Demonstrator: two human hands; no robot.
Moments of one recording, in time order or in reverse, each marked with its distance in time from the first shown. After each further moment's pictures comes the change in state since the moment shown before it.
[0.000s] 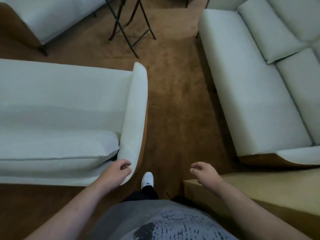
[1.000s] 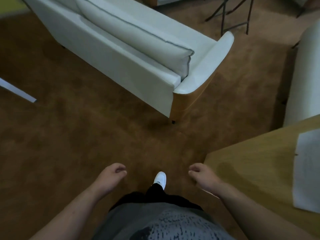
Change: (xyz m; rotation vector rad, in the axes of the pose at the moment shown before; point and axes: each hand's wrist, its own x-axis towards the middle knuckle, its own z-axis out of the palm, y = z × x) left_hand -0.390 -0.293 0.249 -0.442 0.326 -0.375; right_hand -0.207 0.217 0.165 -0.515 -0.388 -0.367
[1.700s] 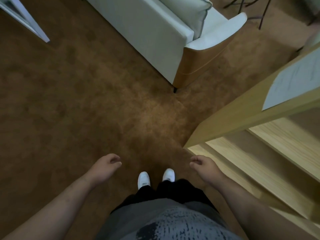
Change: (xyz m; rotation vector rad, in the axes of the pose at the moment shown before) left_hand -0.228 -0.189 0.153 -0.081 0.012 -0.043; right_hand -0.201 0.173 0.110 -0.067 0.073 -0.033
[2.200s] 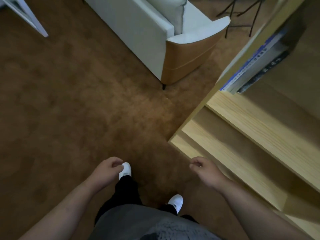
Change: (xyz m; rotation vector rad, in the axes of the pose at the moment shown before) left_hand -0.087 0.023 0.192 -0.137 0.101 0.040; right_hand -0.052 0.162 -0.087 -0.074 -0.046 -0.101
